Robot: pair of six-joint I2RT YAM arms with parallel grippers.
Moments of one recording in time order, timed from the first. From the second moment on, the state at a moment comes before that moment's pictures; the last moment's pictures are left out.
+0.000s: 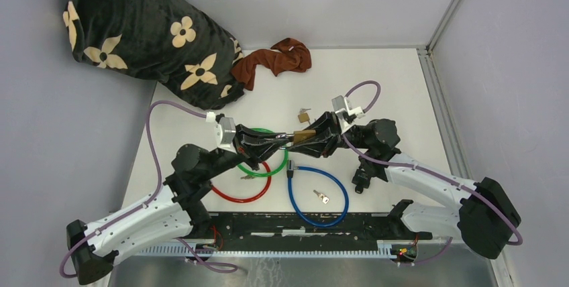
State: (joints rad) left arm -0.93 0.68 0.54 0.47 0.27 -0.27; right arm 0.76 1.16 0.61 1.01 -0.85 0.44
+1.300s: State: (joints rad) left arm -0.99 0.76 0.52 0.64 0.20 -0.16; right arm 0.76 1.04 0.72 0.60 -0.82 0.20
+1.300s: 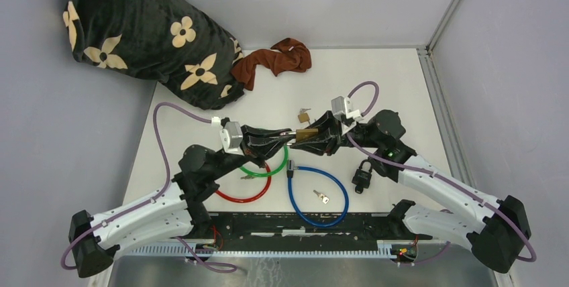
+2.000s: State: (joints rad) left arm -0.83 0.67 0.37 0.03 0.42 -0.04; right arm 0.84 1.18 0.46 0.26 -0.81 -0.17
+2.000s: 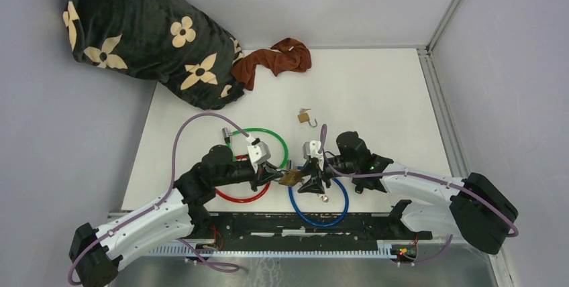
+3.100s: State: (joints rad) left arm -0.73 0.61 0.37 -0.12 0.40 0.03; right arm 0.77 1.53 0.39 0.90 -0.82 -0.02
